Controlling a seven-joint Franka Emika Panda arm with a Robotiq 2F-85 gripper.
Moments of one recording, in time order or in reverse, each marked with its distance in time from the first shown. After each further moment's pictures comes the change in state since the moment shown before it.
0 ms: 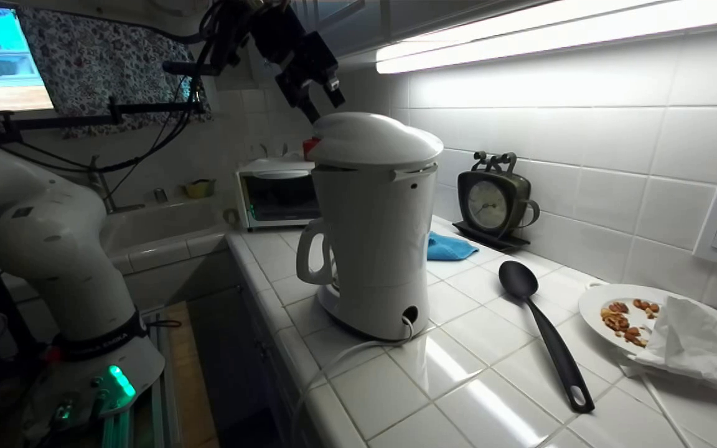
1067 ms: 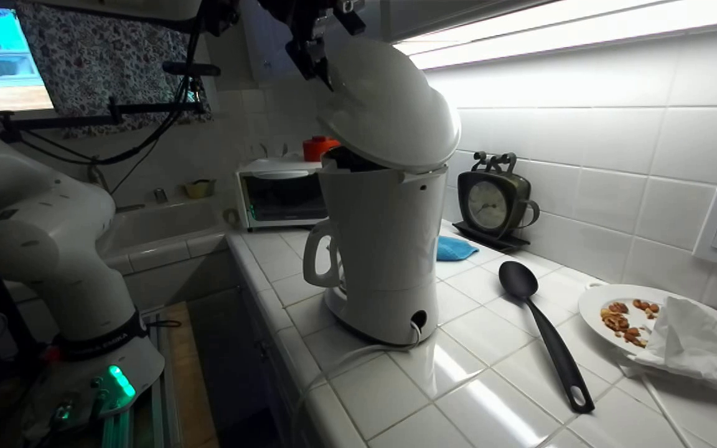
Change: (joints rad) arm -0.185 0.051 0.033 0.110 -0.315 -0.001 -0.003
